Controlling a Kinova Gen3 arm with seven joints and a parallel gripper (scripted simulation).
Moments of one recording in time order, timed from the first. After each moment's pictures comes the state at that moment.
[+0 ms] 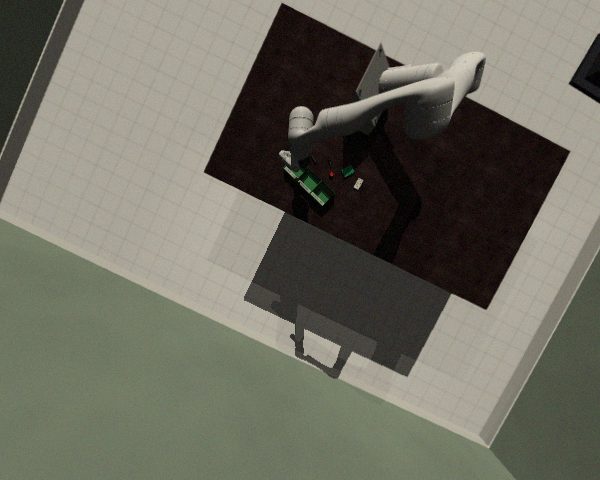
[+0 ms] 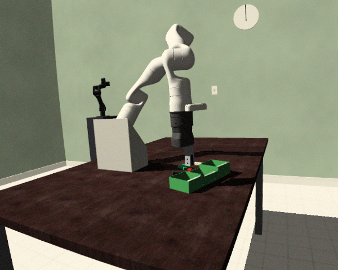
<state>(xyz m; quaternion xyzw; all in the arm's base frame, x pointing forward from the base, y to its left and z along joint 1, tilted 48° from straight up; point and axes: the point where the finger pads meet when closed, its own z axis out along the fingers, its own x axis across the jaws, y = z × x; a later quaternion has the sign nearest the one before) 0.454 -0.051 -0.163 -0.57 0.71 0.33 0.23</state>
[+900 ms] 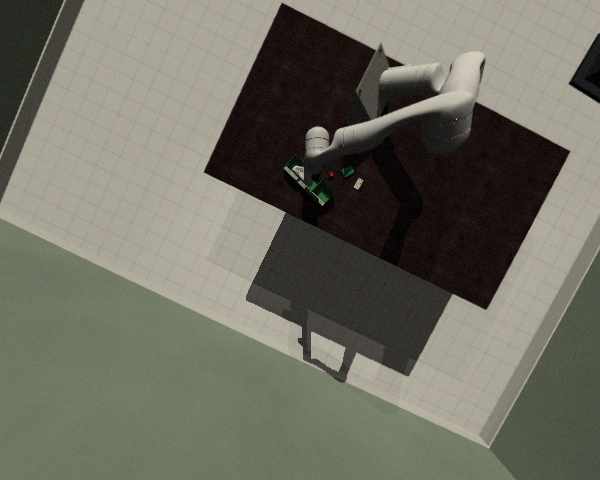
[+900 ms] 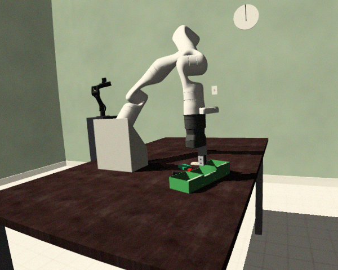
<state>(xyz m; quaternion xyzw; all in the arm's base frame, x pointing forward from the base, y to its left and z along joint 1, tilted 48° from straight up) 0.474 0.003 -0.126 -0.58 0.71 0.33 0.24</state>
